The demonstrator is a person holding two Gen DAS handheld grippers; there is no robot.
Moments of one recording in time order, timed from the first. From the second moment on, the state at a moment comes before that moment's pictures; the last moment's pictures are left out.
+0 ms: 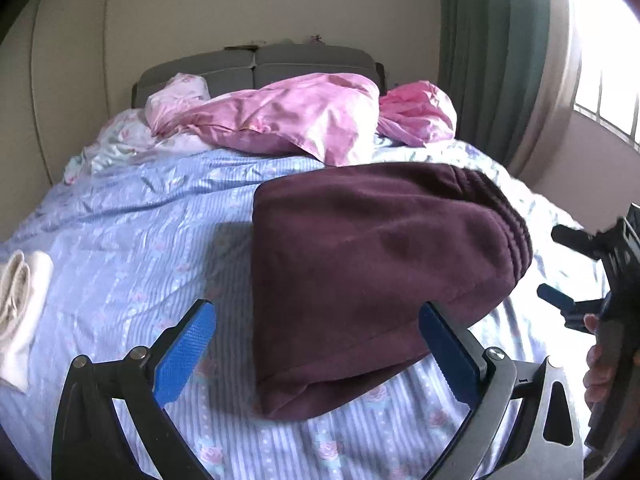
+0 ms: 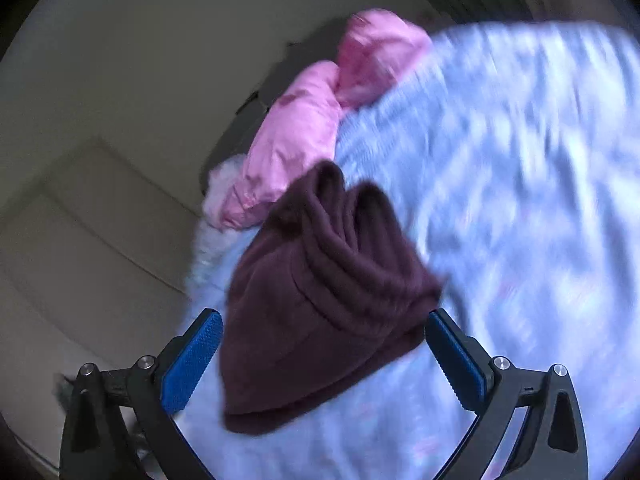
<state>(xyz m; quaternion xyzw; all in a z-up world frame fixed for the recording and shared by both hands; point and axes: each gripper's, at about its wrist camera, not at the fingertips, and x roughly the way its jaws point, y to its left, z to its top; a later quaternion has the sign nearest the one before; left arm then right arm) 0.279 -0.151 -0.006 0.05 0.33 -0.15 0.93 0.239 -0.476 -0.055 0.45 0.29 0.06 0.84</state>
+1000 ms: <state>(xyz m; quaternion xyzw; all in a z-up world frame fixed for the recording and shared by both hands) 0.294 -0.149 -0.029 0.04 0.35 -0.13 0.93 0.293 -0.466 -0.129 0.50 0.24 0.05 0.83</state>
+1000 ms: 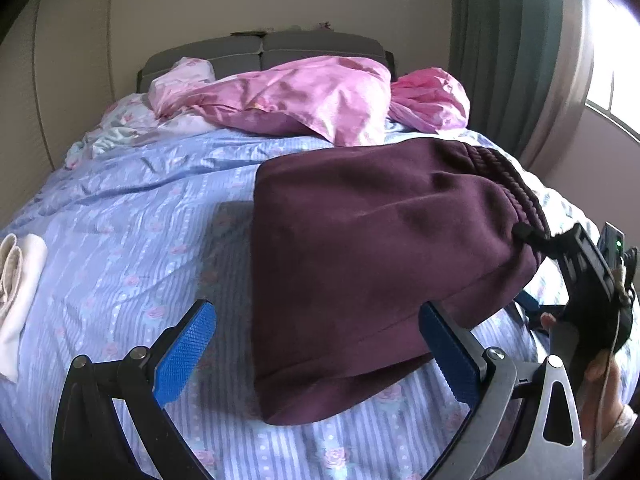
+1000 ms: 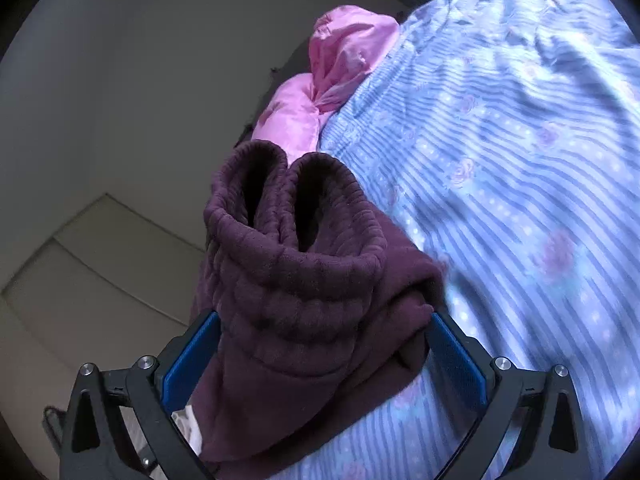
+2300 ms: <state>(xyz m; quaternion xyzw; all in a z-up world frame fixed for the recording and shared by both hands) 0.305 -0.128 -0.009 0.01 0.34 -0.09 0.94 0.346 -0.467 -0.131 0.53 0.33 0.03 0.79</state>
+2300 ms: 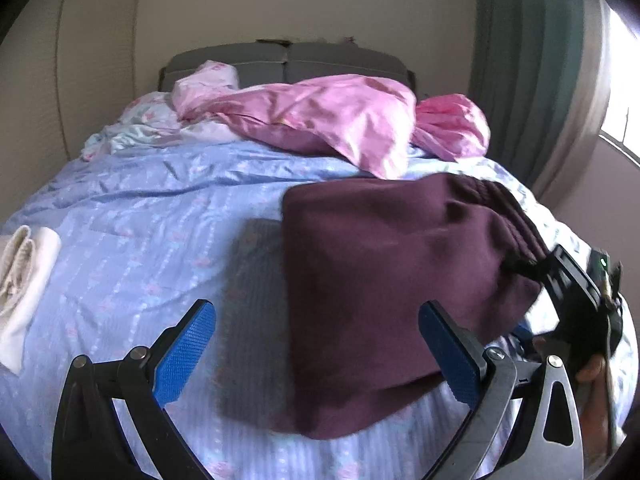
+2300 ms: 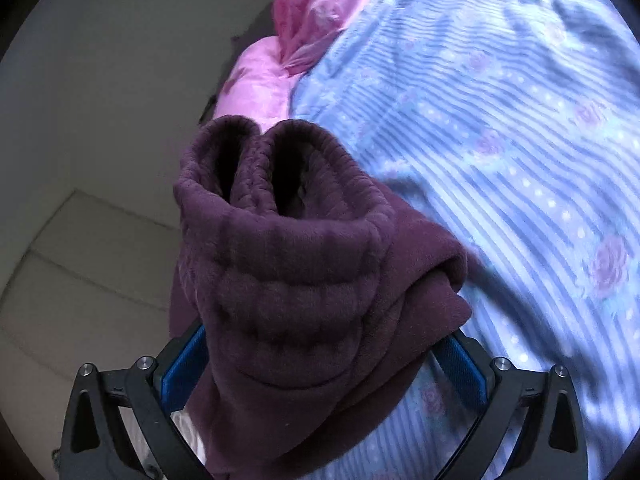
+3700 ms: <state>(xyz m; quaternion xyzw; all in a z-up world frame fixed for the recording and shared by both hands) 0.428 -0.143 -0.058 -0.15 0.48 -0.26 0.82 0.333 -0.452 -0.112 0.40 0.36 -0.02 0.84</state>
